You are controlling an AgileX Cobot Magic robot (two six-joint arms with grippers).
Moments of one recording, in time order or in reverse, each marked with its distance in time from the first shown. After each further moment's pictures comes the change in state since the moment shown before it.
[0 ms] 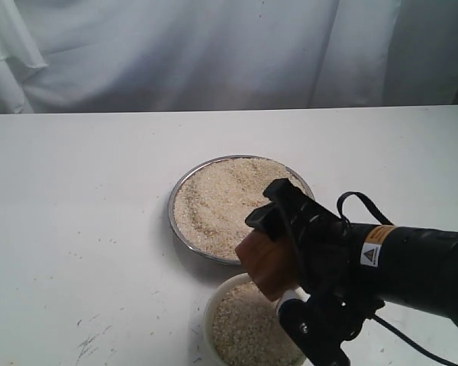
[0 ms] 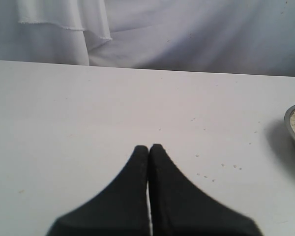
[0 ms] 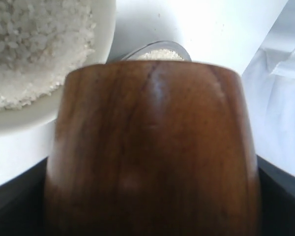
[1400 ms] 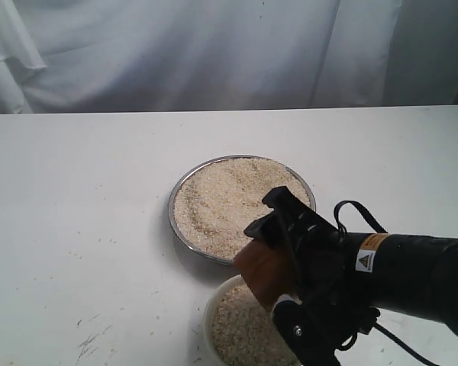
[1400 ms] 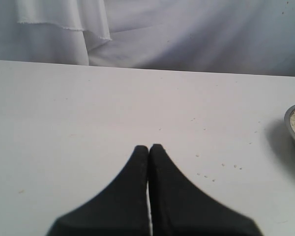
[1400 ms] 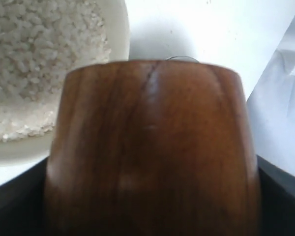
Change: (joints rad) left arm 0.000 0.000 0.000 0.000 0.000 0.000; right arm 0.016 0.016 0.000 0.064 0.033 0.031
